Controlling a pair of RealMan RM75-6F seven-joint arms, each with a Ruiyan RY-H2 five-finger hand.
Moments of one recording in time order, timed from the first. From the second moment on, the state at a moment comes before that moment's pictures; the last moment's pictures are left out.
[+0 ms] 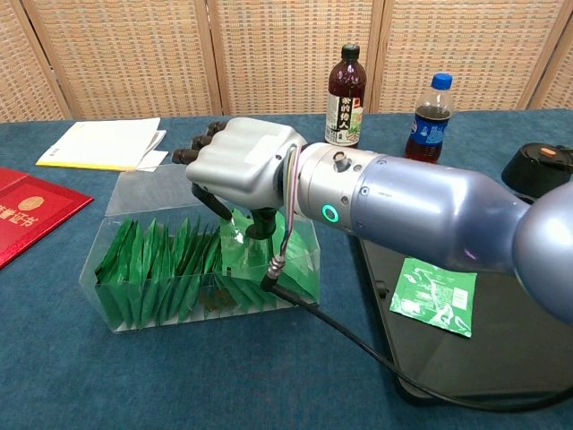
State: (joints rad) left arm -0.18 -0.94 -0.05 -1.85 1.47 1.36 -0.03; right arm 1.16 -1.77 0.18 -1.53 -0.94 0.98 -1.10
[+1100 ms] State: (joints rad) left arm -0.19 -0.94 -0.05 -1.85 1.47 1.36 -0.03; right arm 1.27 -1.78 0.18 -1.58 -0.75 1.05 -1.31
